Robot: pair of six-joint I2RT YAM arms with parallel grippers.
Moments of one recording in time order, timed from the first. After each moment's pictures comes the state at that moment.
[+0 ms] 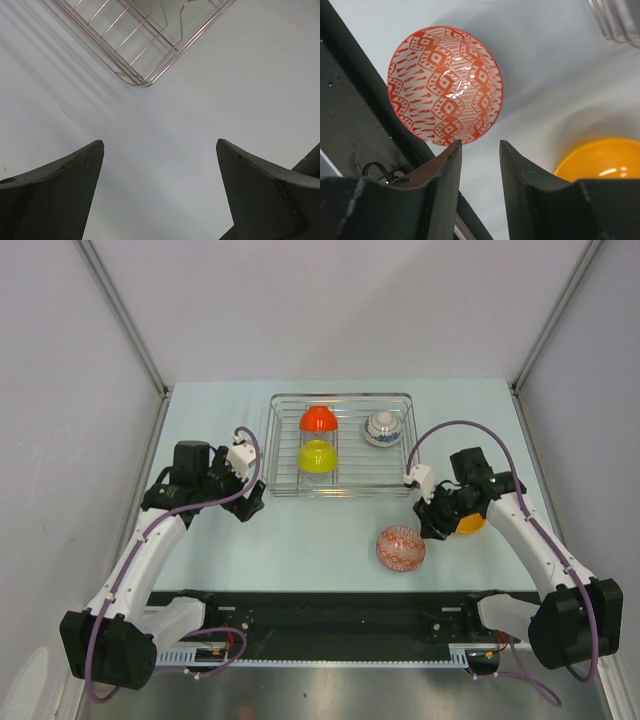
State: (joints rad) left arm -0.16 1.03 0.90 -0.65 0.43 0.47; right arm 0.20 1.15 0.93 -0.98 -0.51 -0.70
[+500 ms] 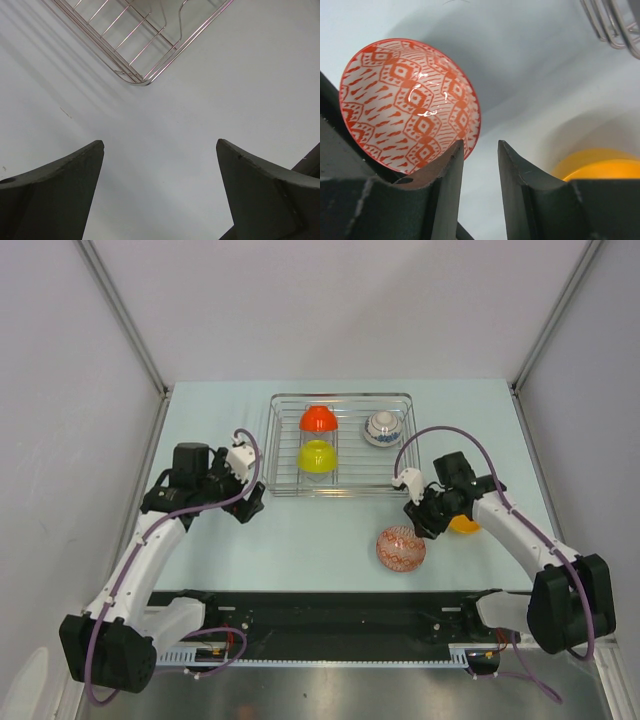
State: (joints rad) left arm -0.16 1.02 0.88 -0.65 0.43 0.47; right arm 0.30 1.24 0.83 -0.79 -0.38 -0.59
